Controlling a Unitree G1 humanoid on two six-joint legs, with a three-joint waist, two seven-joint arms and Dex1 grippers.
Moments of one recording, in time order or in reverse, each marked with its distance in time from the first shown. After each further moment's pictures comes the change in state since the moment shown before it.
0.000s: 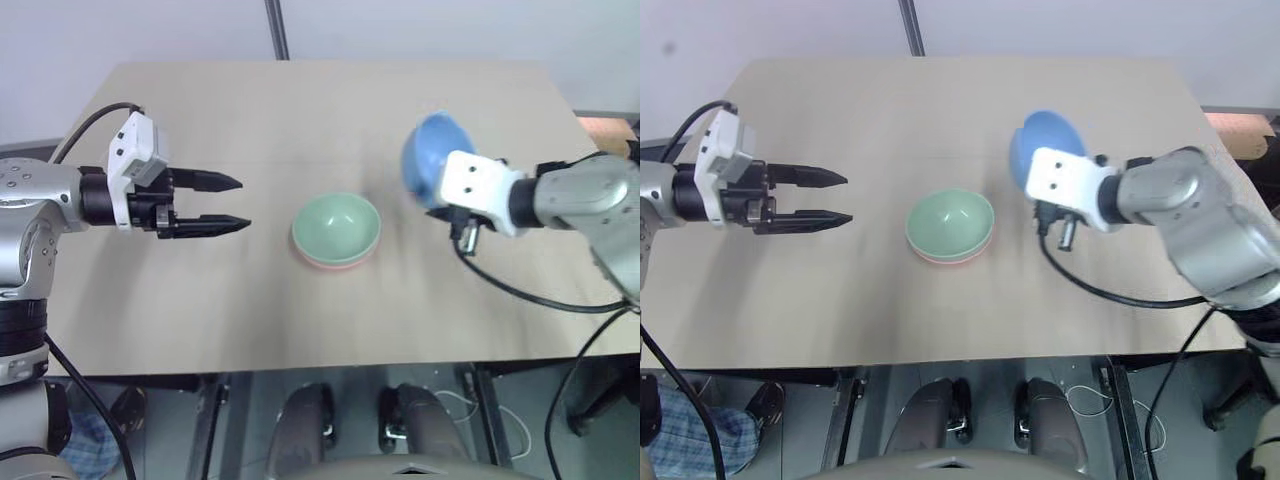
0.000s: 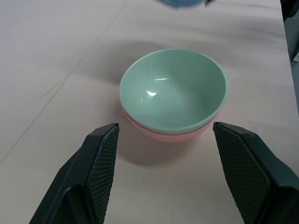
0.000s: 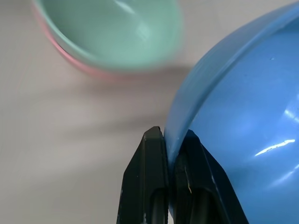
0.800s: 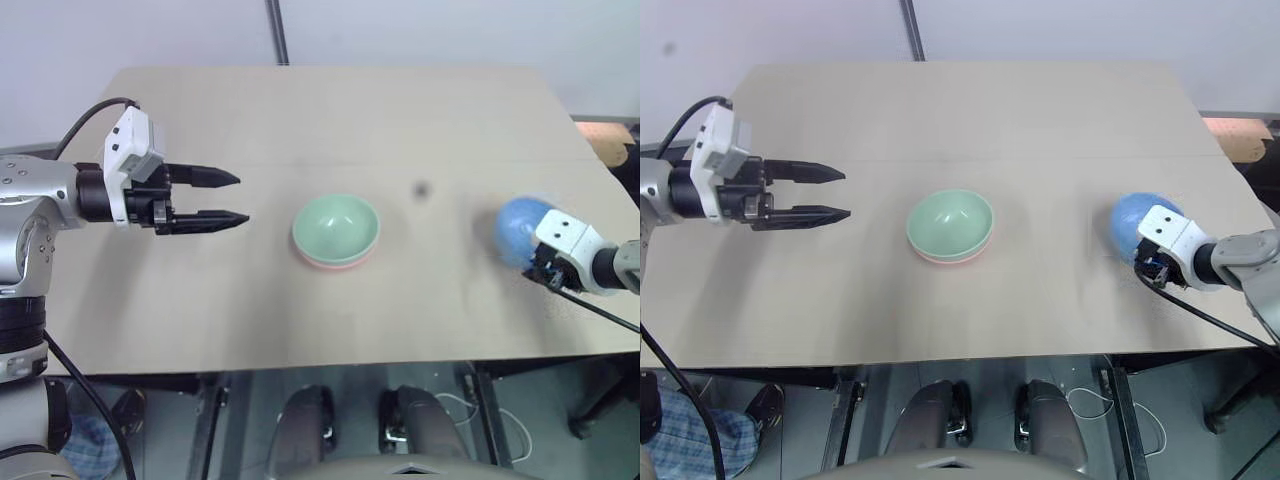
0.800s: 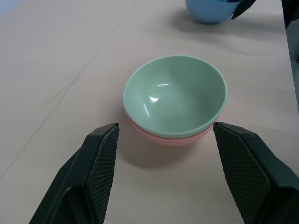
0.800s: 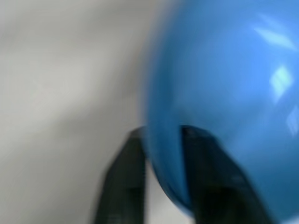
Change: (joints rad) left arm -0.004 0.001 0.013 0.002 -0.001 0.003 0.005; right arm 0.600 -0.331 -0.356 0.258 0.055 -0.107 -0.064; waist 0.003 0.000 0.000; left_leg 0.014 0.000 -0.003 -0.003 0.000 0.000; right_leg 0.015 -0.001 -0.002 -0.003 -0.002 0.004
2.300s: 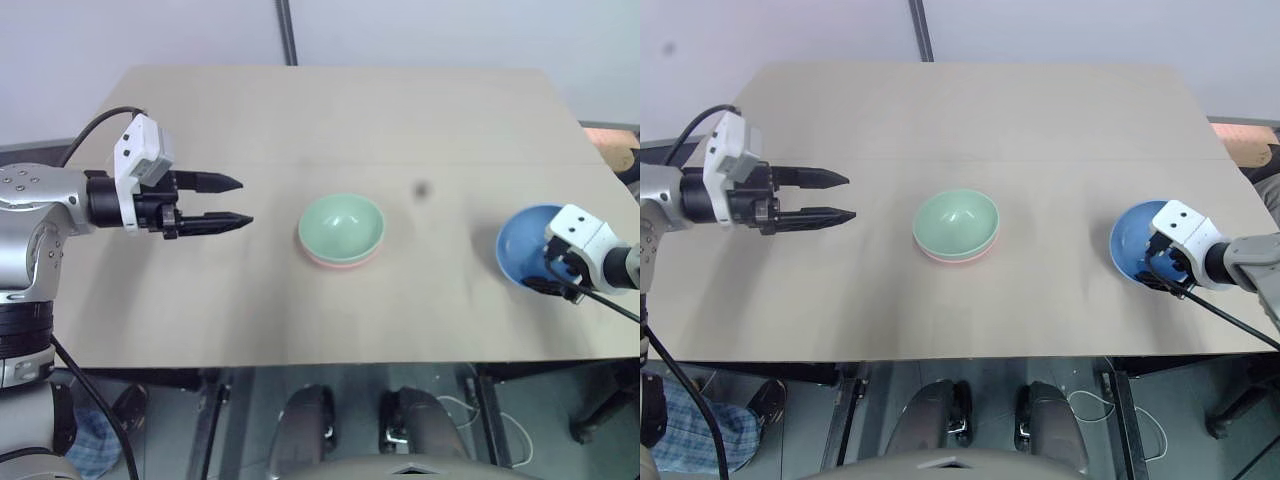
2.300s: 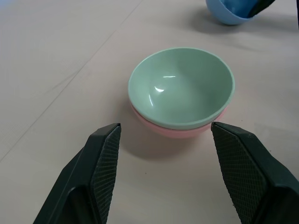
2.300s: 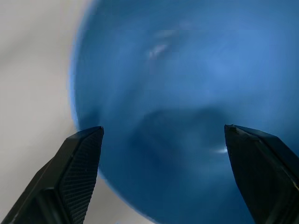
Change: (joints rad) left arm 0.032 -0.018 0.012 -0.024 0.009 0.033 0.039; right arm 0.027 -0.004 -0.037 0.066 0.024 0.011 -0.045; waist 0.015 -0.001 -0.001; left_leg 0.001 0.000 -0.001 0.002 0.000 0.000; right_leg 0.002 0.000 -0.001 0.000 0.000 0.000
